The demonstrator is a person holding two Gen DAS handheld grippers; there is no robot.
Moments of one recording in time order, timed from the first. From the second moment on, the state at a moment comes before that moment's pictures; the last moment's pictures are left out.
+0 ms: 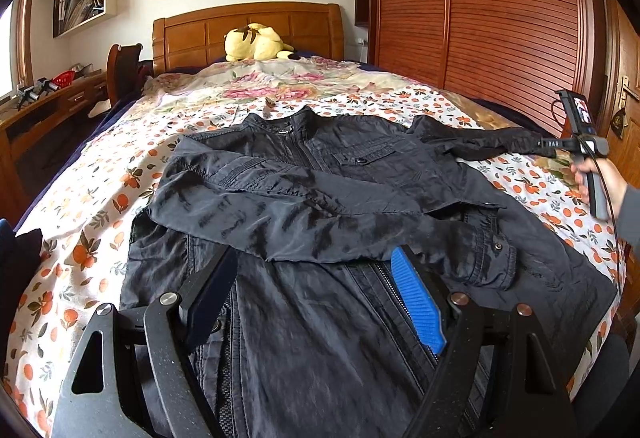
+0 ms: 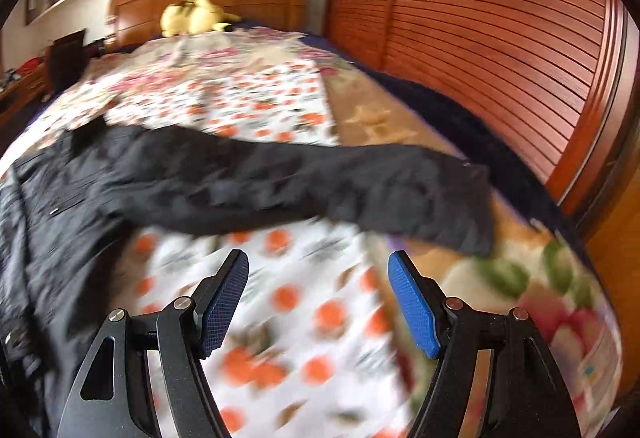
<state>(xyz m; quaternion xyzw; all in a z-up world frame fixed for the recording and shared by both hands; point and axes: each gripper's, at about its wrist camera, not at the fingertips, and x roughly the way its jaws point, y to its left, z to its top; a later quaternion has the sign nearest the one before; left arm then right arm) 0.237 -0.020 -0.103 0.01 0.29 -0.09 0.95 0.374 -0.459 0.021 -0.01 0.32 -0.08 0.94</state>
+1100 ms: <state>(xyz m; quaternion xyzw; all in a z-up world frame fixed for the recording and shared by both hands) 0.217 0.035 -0.100 -0.01 0.30 -0.04 0.95 0.440 -0.485 0.048 -0.03 0.35 -0.09 0.93</state>
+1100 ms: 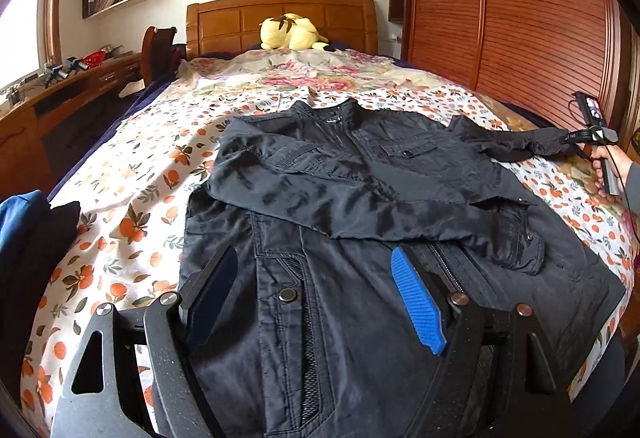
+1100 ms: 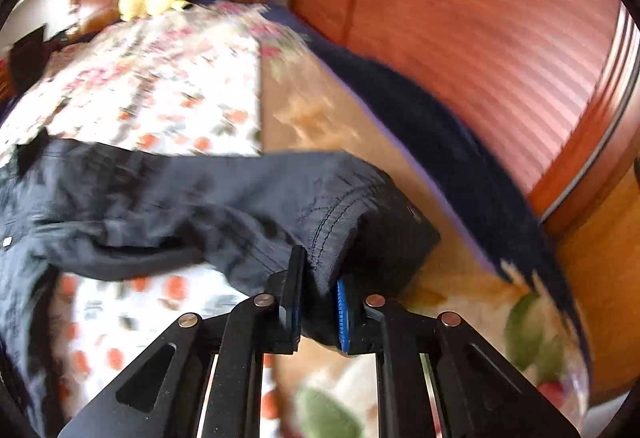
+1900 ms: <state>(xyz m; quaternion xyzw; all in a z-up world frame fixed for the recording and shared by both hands) 0.177 0.072 -0.076 -0.03 0.26 -0.04 0.96 0.291 -0.190 0.195 -0.18 0.17 0.16 0.96</state>
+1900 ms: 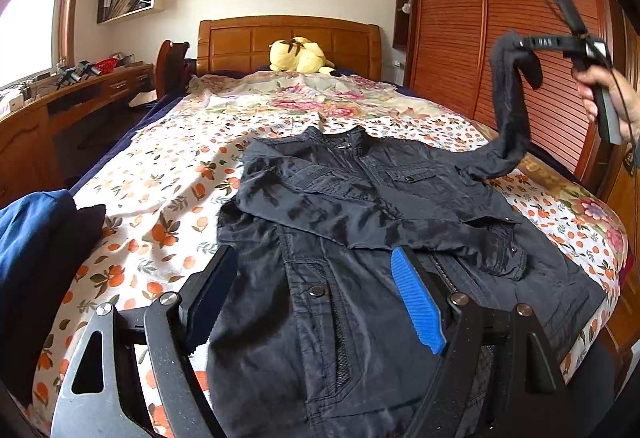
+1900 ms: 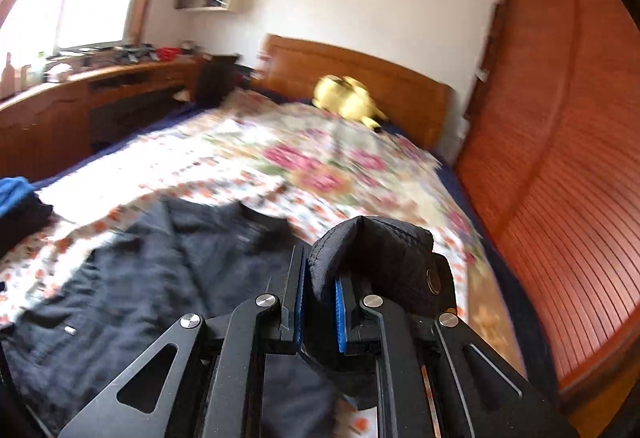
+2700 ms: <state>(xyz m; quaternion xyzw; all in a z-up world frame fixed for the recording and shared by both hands) 0.176 0.082 -0.081 -0.03 0.26 -0.03 0.96 0.261 -0.154 0.078 -0.15 0.27 0.27 0.91</state>
